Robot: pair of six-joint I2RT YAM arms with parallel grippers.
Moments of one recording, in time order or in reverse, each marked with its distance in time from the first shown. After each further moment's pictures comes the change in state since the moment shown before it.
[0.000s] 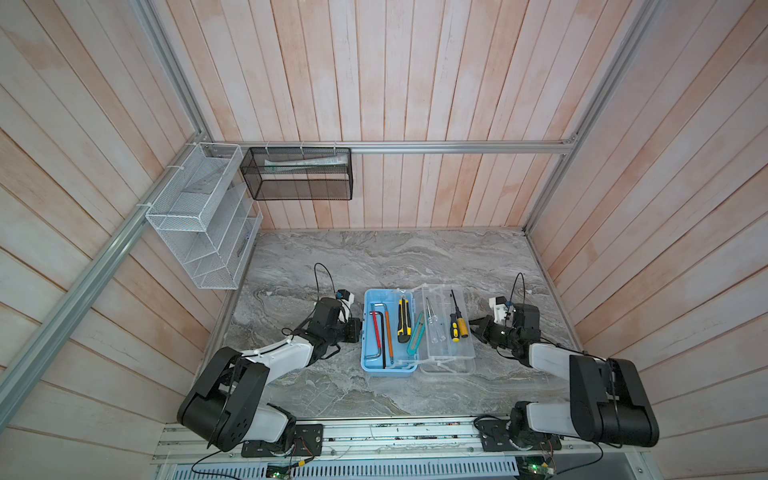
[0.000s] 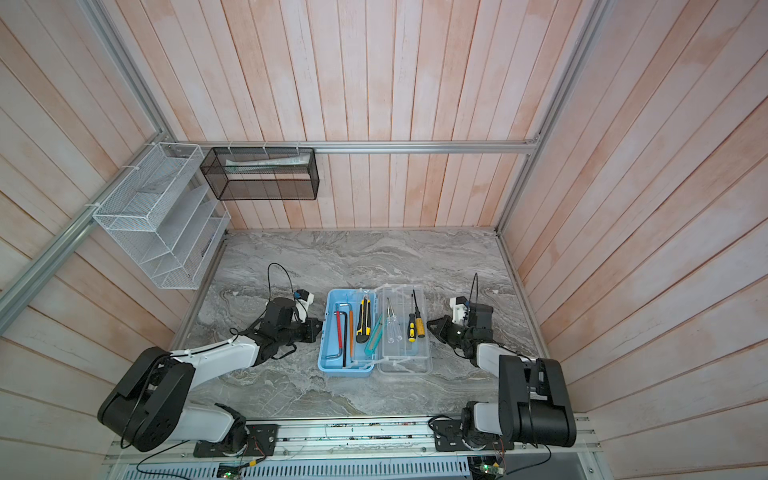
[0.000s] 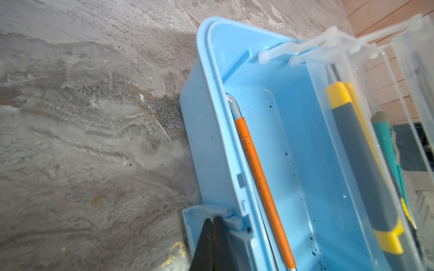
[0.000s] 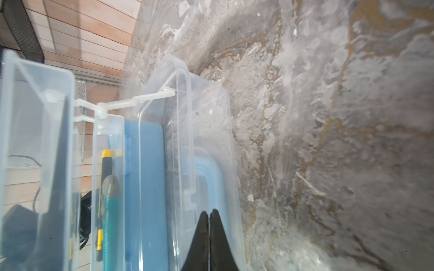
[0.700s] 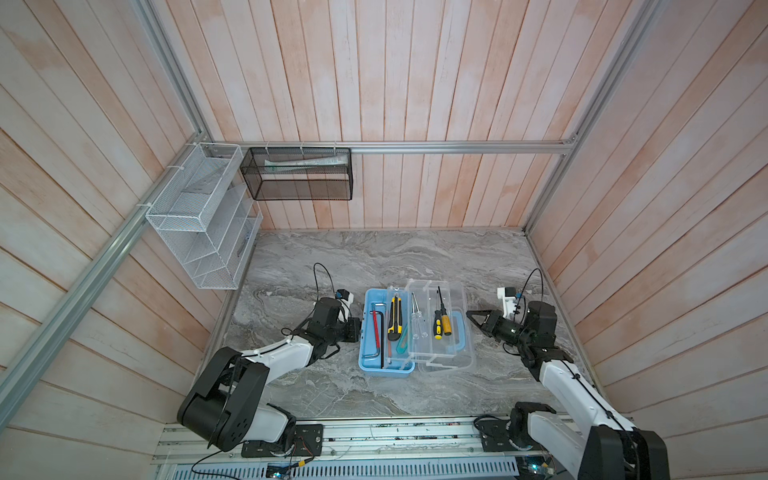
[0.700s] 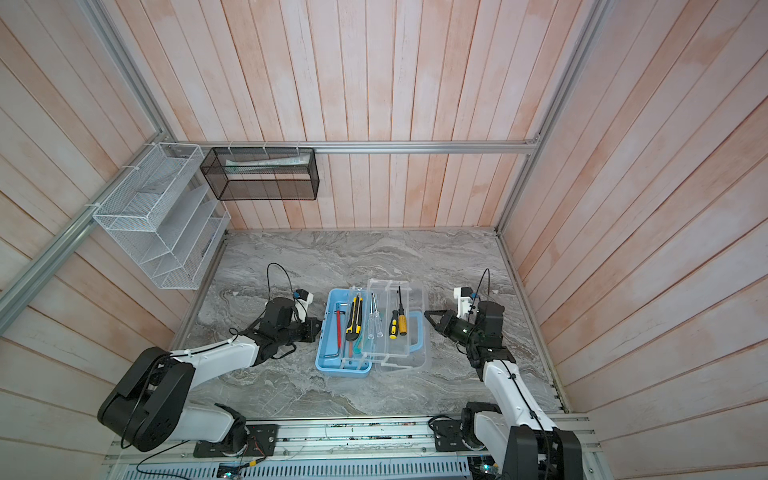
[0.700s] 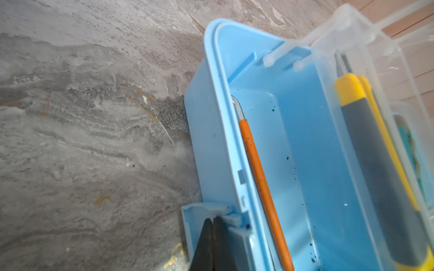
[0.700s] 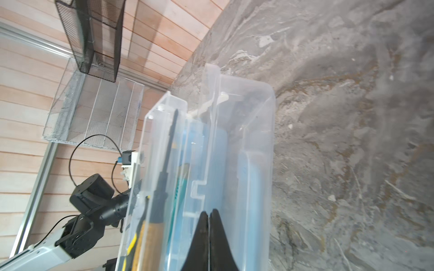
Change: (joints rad) left arm 0.004 0.000 0.000 0.003 0.009 0.000; right arm 0.015 -0.378 0.048 -0.161 -0.087 0.078
